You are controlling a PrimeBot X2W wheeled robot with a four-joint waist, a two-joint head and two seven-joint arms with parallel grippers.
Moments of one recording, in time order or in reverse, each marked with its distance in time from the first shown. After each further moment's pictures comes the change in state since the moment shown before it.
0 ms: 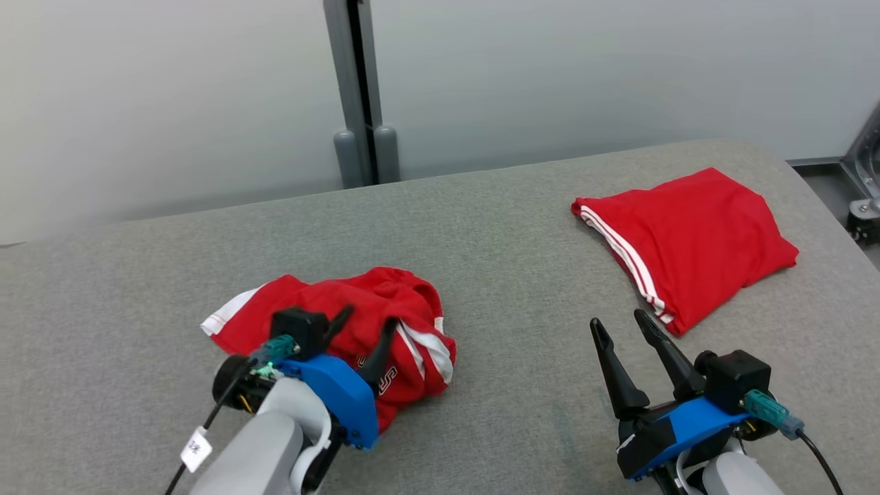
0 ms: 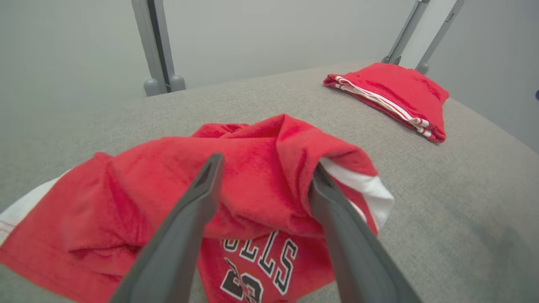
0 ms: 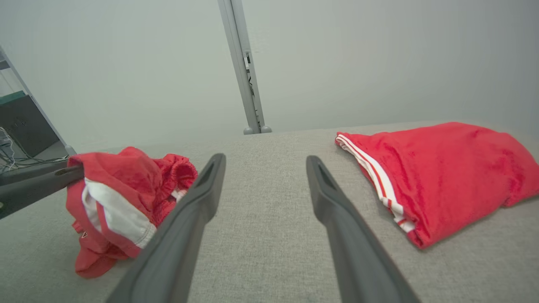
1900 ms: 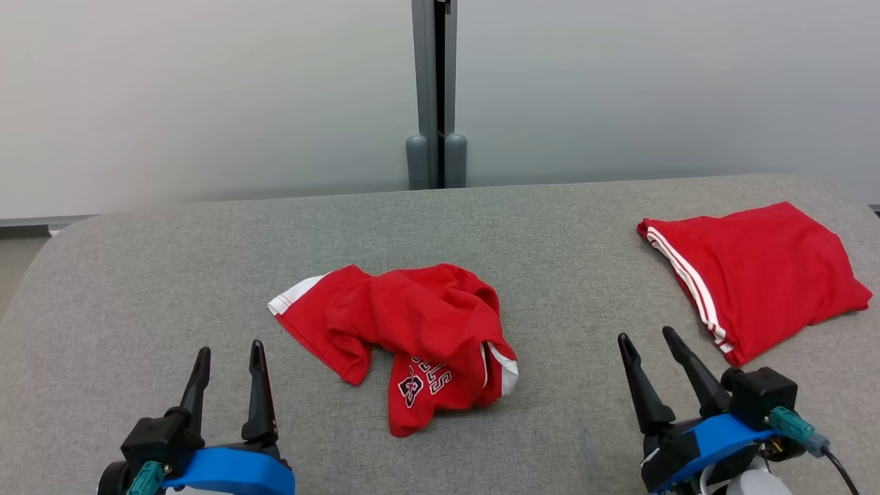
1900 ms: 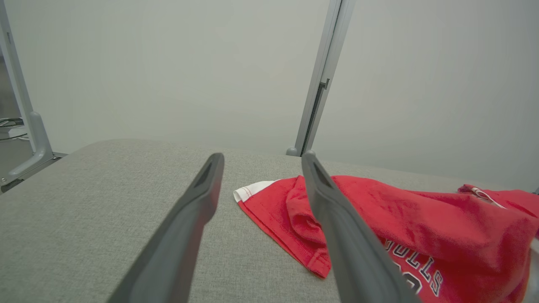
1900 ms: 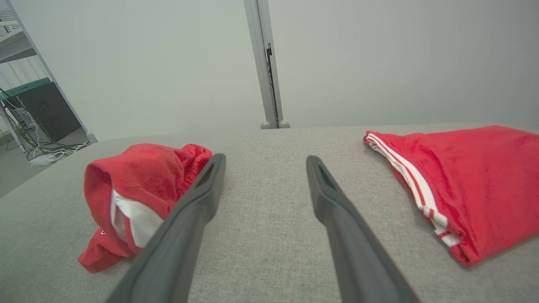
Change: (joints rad) left arm 0.394 -0.065 0.501 -0.371 0.248 0.079 -0.219; right arm 0.053 -0.024 -0.053 -0.013 0.001 0.000 0.000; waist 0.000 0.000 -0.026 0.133
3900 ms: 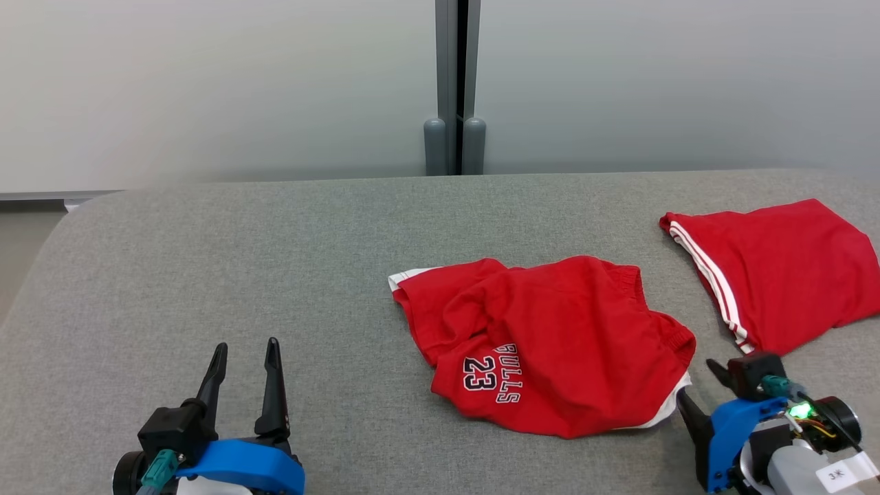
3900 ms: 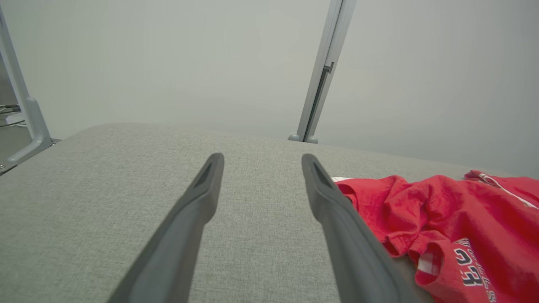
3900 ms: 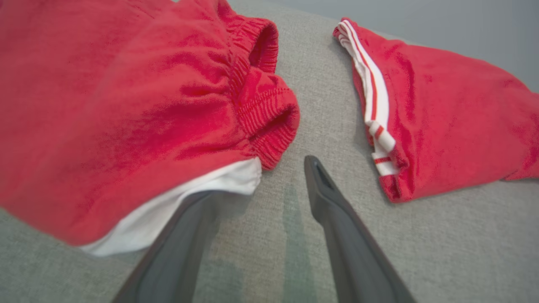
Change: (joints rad) left arm -0.041 -0.046 0.040 0.080 0.060 -0.065 0.000; right arm -0.257 -0.151 0.199 0.557 -0.055 0.000 0.056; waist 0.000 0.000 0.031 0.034
